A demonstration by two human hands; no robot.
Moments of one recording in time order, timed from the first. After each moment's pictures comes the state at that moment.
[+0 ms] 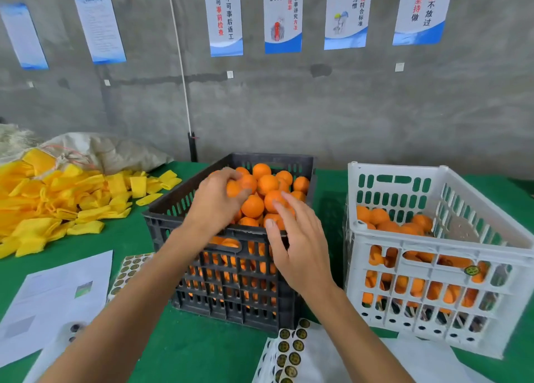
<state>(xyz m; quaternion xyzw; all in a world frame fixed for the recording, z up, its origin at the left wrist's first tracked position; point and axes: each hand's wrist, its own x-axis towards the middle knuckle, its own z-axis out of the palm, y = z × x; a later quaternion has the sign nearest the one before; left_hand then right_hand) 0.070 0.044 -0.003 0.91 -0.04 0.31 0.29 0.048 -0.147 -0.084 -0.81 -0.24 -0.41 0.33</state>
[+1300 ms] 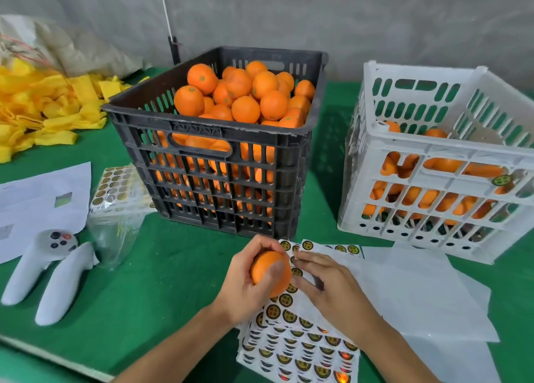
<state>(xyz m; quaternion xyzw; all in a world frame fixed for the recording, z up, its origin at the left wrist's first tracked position) -0.068 -0.025 -0.244 0.76 -0.11 0.07 0.63 -0.048 -0.226 -0.253 -0.92 -0.19 0.03 0.34</state>
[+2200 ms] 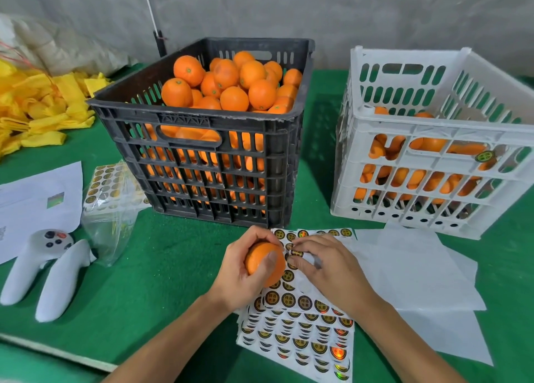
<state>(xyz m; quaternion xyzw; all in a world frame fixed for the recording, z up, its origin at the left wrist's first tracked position) -0.068 -0.020 -0.247 0.77 -0.16 0.09 0.61 -0.049 -0.231 -0.245 -0.94 -0.19 -0.04 0.29</state>
